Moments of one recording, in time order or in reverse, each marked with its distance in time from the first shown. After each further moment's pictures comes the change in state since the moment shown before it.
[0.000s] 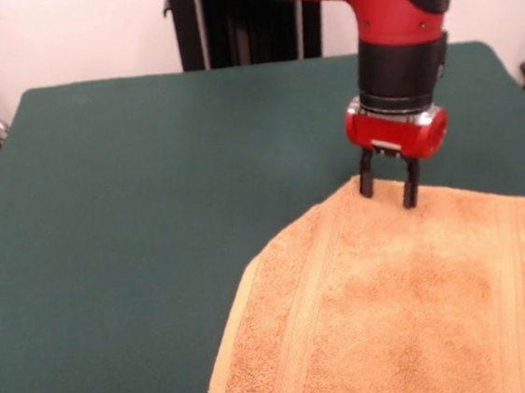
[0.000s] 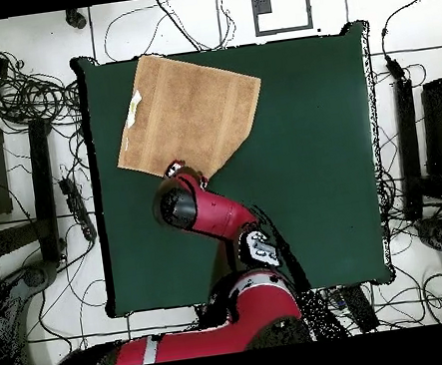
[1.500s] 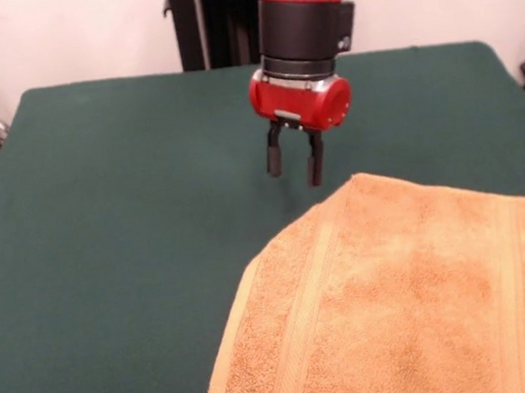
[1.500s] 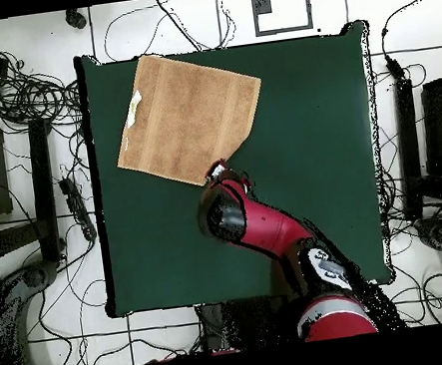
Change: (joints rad) arm -0.166 -0.084 0.007 0.107 -0.134 -0.107 0.000
